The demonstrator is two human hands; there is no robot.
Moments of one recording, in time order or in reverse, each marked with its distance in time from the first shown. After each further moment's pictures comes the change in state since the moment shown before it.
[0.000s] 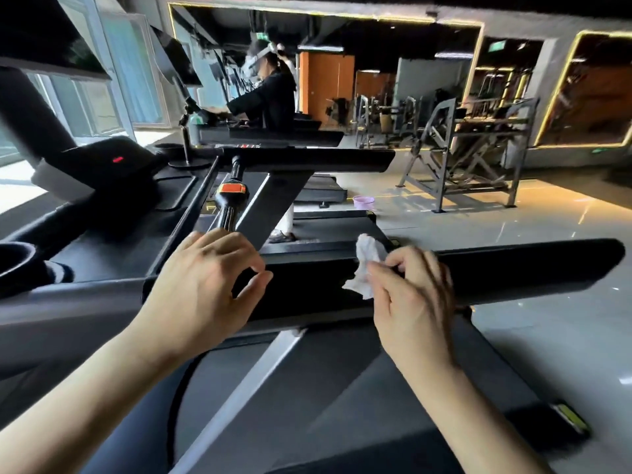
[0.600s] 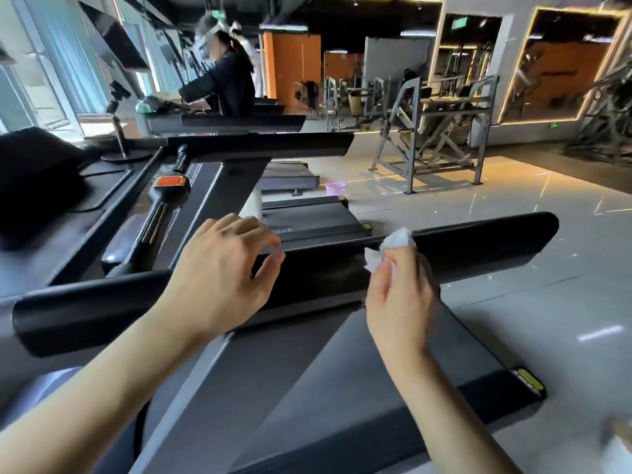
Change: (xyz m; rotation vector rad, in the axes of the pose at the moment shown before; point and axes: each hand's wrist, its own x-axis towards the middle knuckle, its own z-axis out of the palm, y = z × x) left_hand 0.064 0.074 0.064 -0.053 -0.078 -0.032; right_hand -0.021 0.079 0.010 0.085 0.278 0.281
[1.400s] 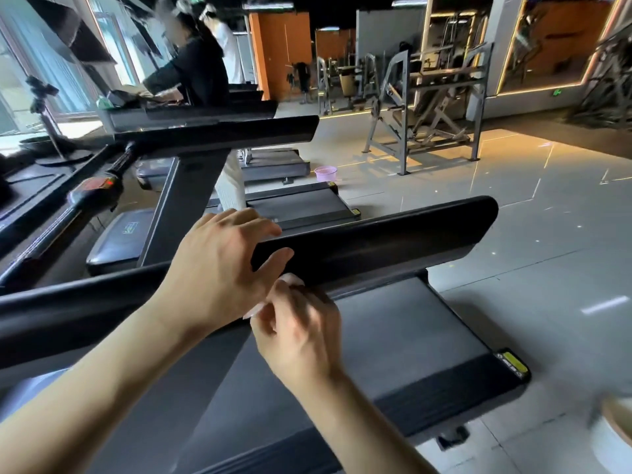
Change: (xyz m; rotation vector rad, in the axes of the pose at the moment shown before) left_hand 0.074 0.100 0.073 -0.007 -0.093 -0.021; right_hand -0.011 0.038 -0.002 0.176 -0.252 -0.184
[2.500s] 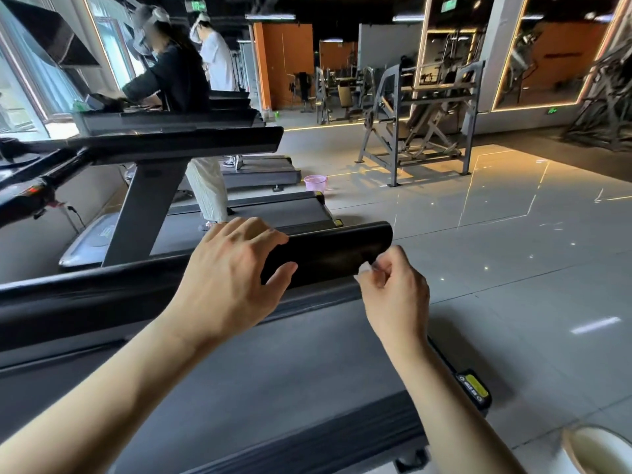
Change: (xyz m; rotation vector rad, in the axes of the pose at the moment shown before) left_hand 0.069 0.144 0.075 0.081 -0.009 -0.014; right_hand 0.039 0.249 -0.135 -0.017 0.000 0.484
